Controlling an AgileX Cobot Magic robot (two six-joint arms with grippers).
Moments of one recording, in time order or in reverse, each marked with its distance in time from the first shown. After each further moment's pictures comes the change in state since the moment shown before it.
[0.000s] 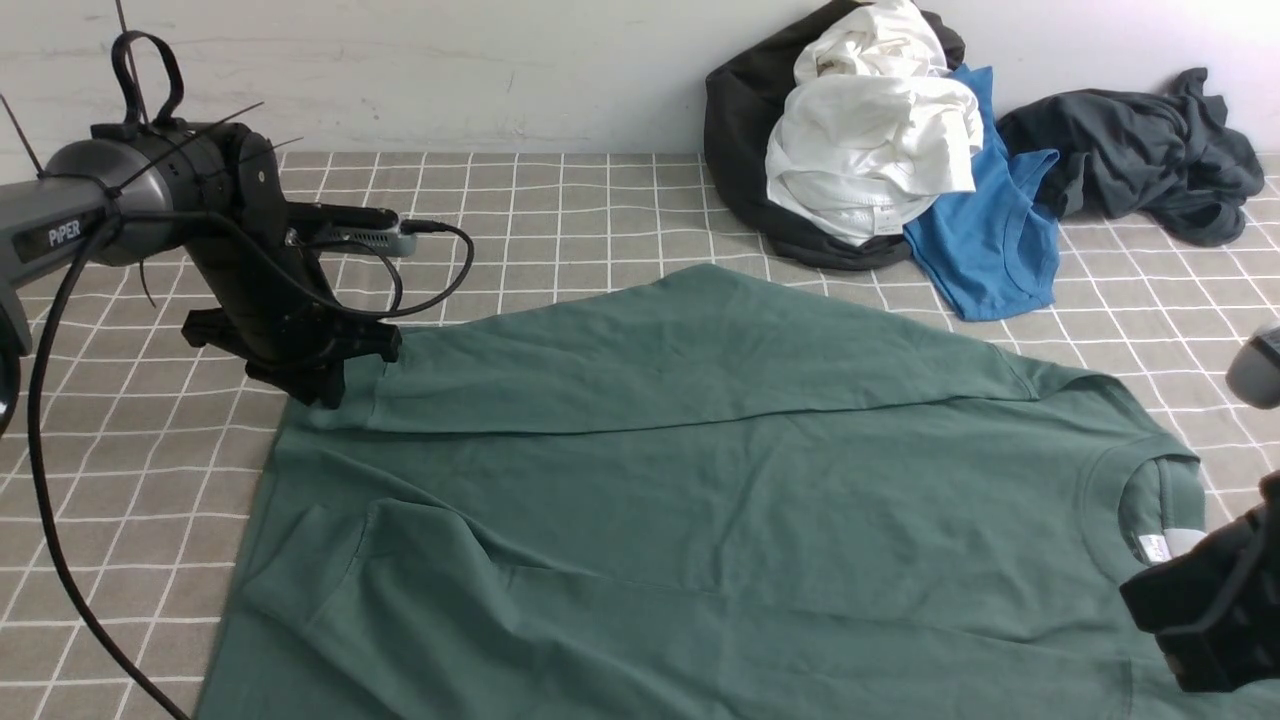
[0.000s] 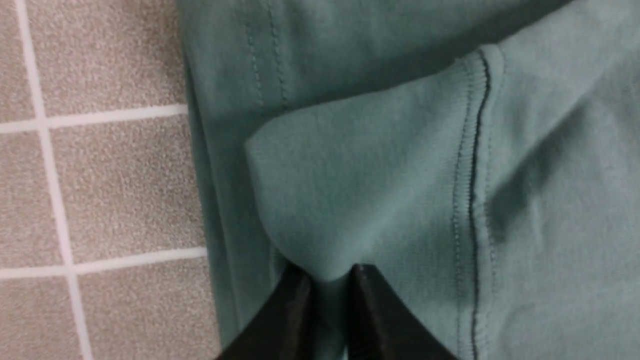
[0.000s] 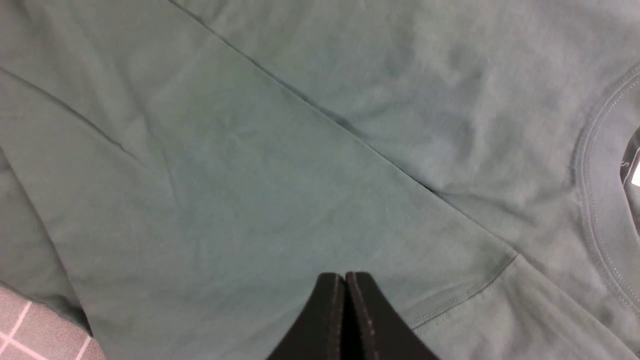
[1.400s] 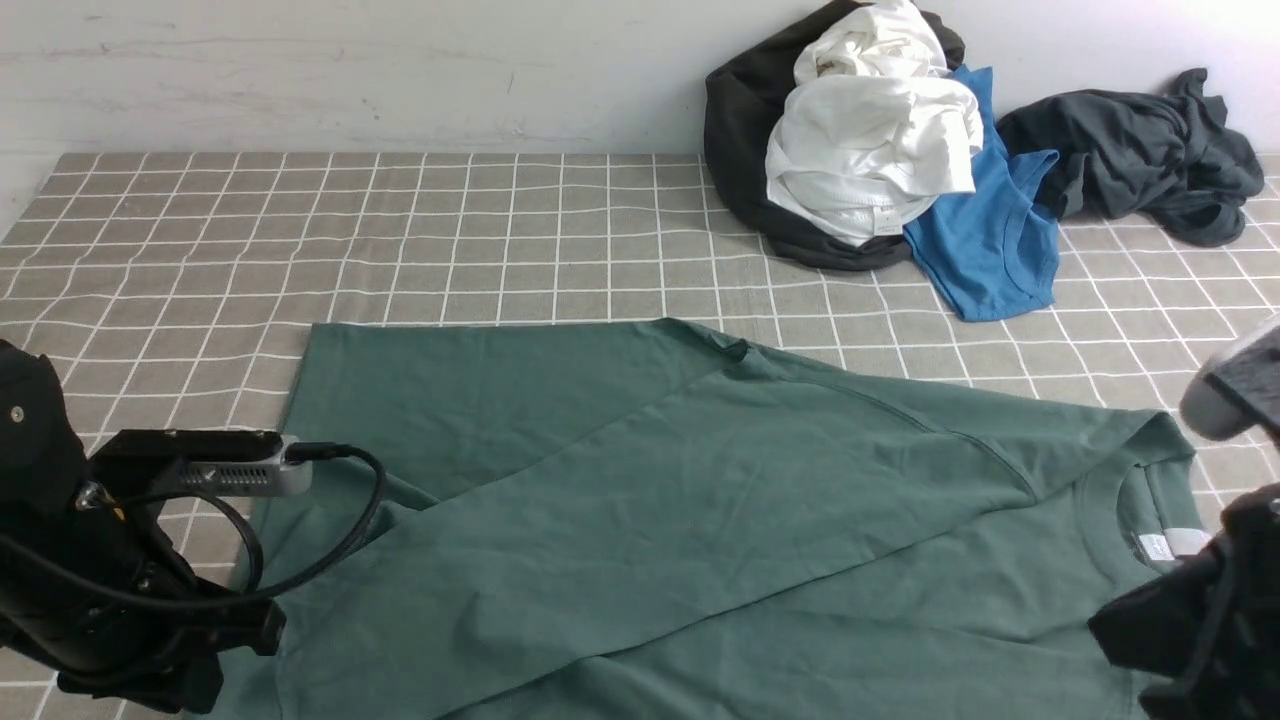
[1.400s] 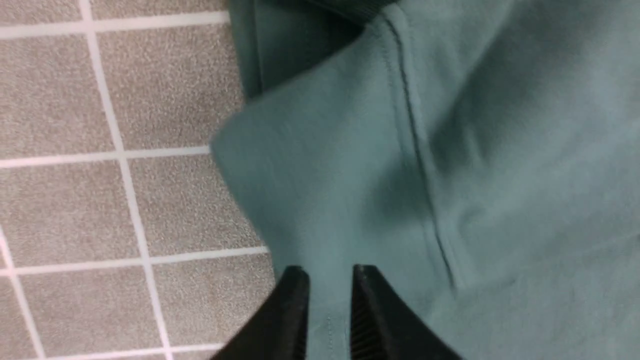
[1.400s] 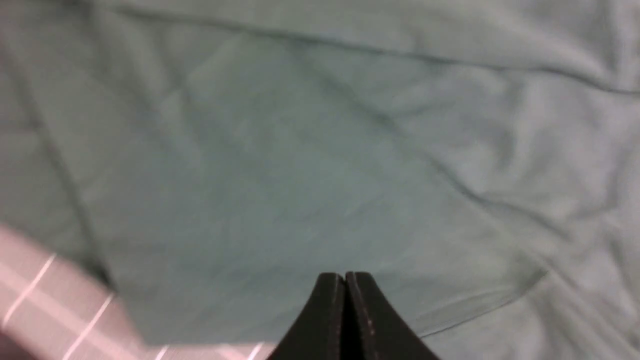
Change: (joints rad) right arm 0.131 0.000 0.000 -0.007 0.031 -0.042; left arm 0.000 -0.757 0.957 -0.082 -0.024 0.003
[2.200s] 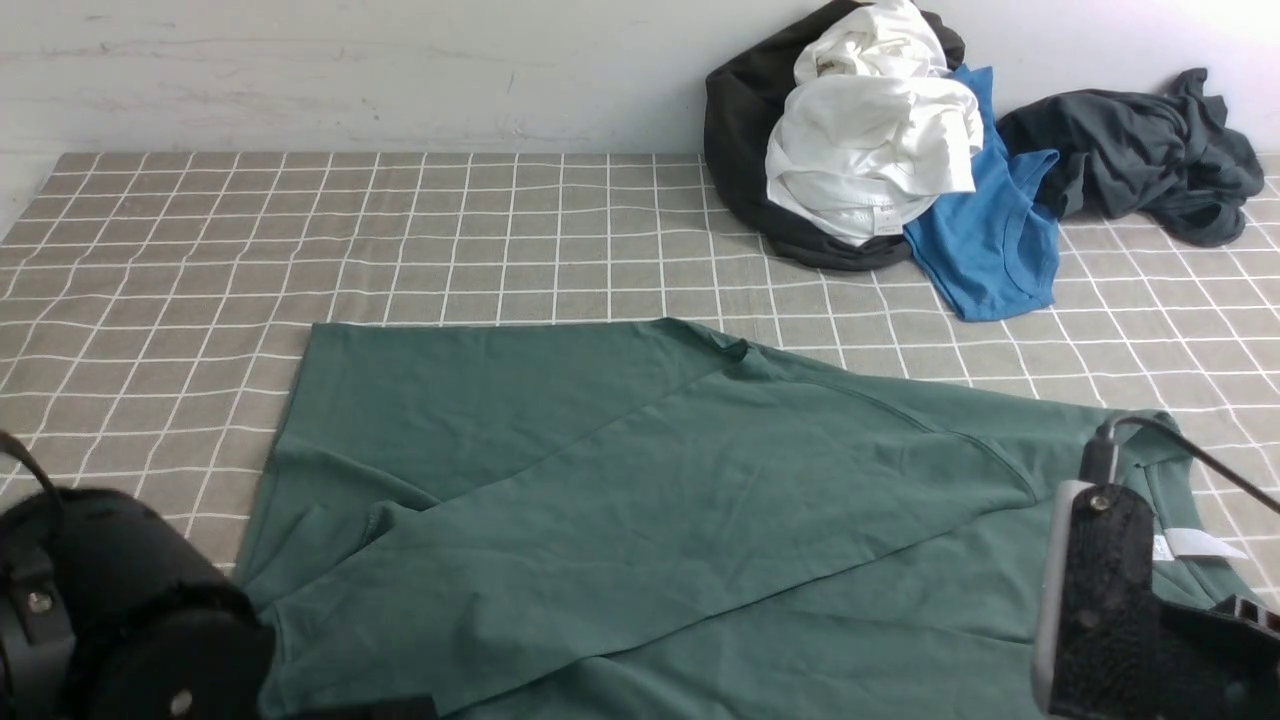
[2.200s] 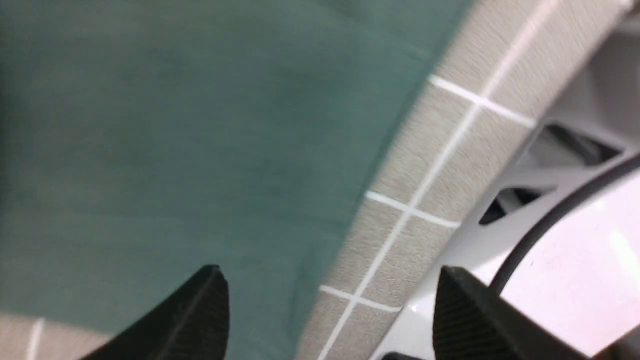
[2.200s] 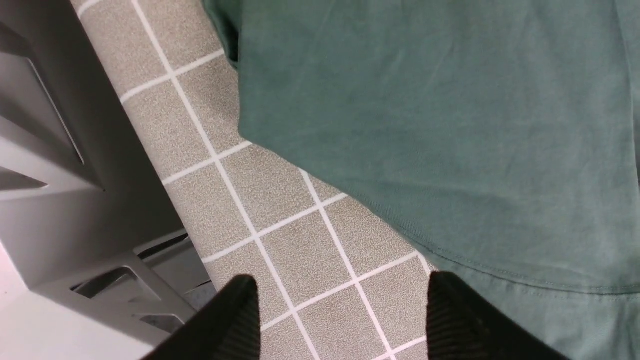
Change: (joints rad) right arm 0.367 0.049 0.000 -0.143 0.183 -0.106; left arm -0.684 -0.181 0.149 0.053 0.221 0.409
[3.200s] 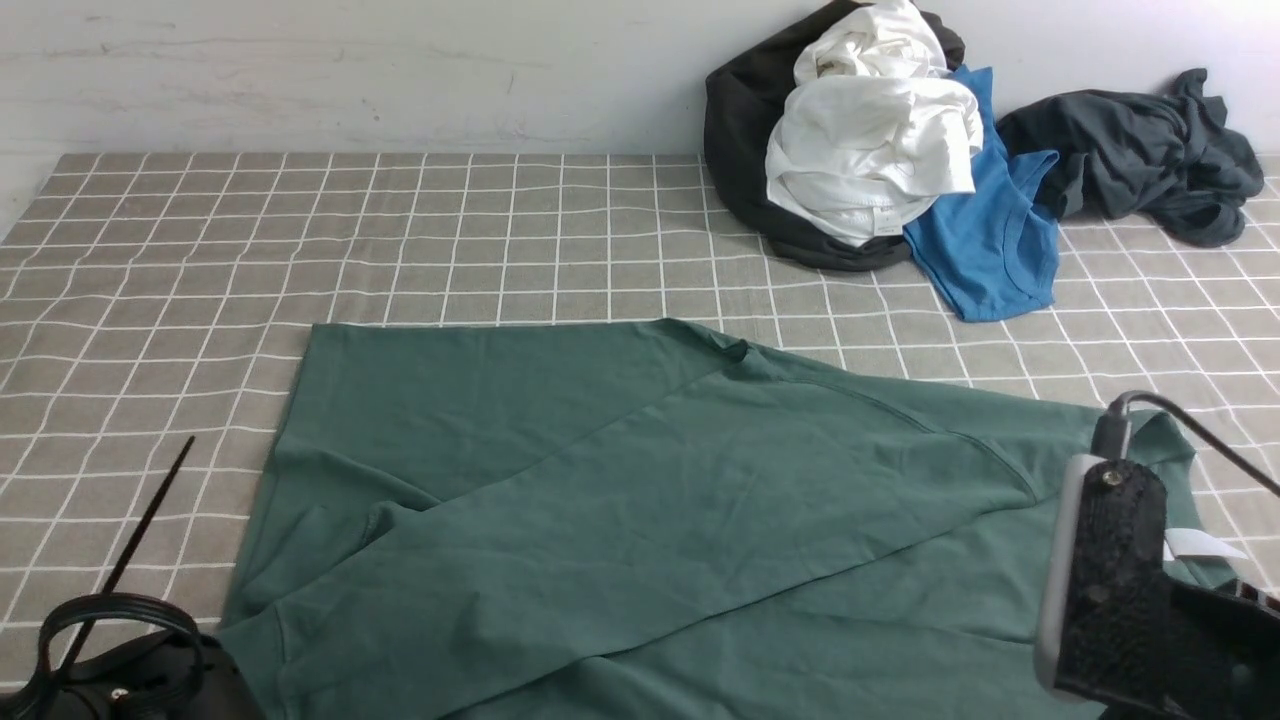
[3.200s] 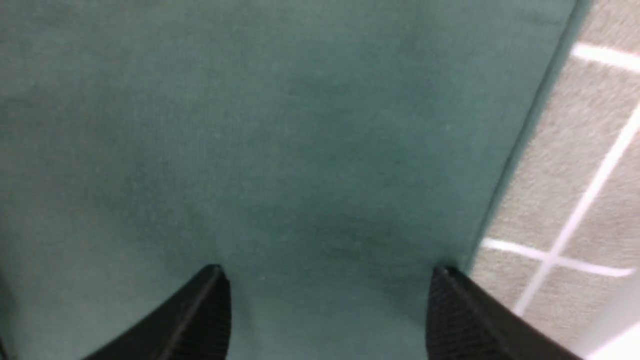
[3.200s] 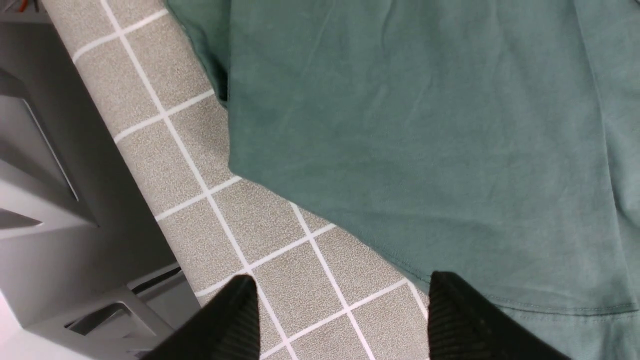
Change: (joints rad) right arm 0.000 -0.023 0.000 0.001 -0.048 0.024; left arm -0.067 0.094 0.135 0.154 -0.252 -0.016
